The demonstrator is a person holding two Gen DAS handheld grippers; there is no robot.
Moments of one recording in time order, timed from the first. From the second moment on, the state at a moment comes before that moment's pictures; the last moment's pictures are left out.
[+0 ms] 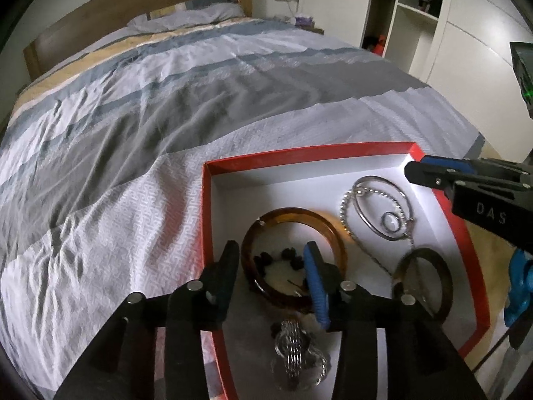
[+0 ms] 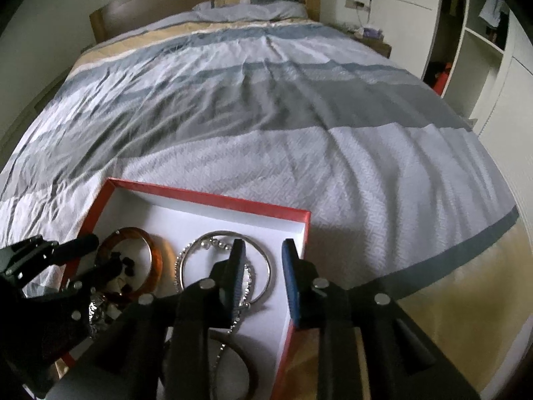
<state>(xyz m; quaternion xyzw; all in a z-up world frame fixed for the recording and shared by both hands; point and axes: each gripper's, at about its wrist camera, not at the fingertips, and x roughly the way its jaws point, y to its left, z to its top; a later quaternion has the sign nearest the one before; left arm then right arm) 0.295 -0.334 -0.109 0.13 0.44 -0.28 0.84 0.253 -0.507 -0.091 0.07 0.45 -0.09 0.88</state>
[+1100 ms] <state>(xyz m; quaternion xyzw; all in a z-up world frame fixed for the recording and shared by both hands) 0.178 -0.152 -0.019 0.08 0.37 -0.12 0.92 0.126 -0.355 -0.031 0.07 0.39 -0.03 0.92</state>
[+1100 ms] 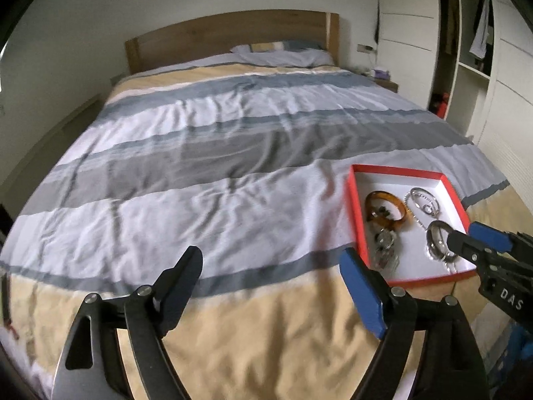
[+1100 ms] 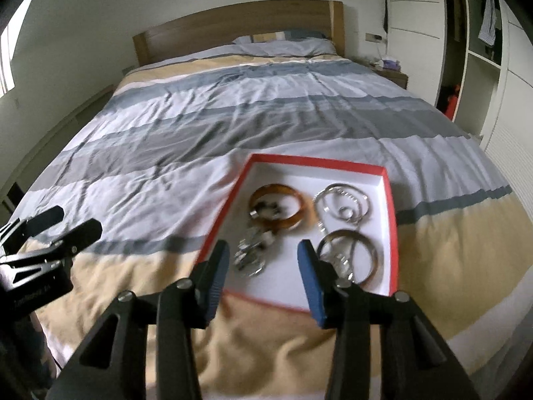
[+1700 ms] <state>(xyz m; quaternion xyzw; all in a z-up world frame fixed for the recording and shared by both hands) 0.095 -0.088 0.015 0.05 0.35 -0.07 0.93 0.065 -0.303 -0.005 0.05 0.38 -0.02 0.92</state>
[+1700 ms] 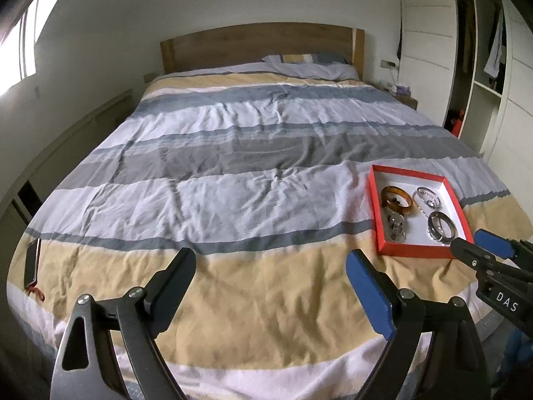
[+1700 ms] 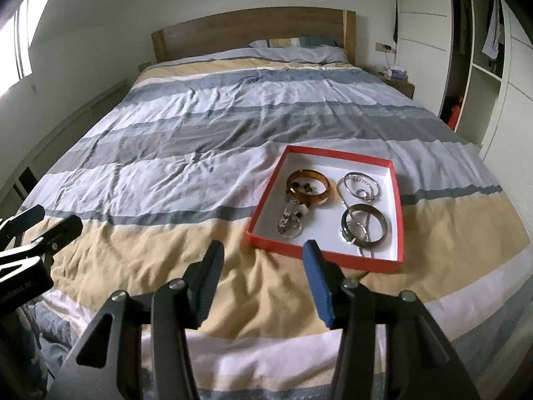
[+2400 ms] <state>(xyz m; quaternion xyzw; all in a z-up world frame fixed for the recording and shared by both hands) 0.042 -0.047 0.031 0.05 0.32 -0.03 0.95 0.026 -0.259 0.007 0.04 0.37 0.00 0.93</state>
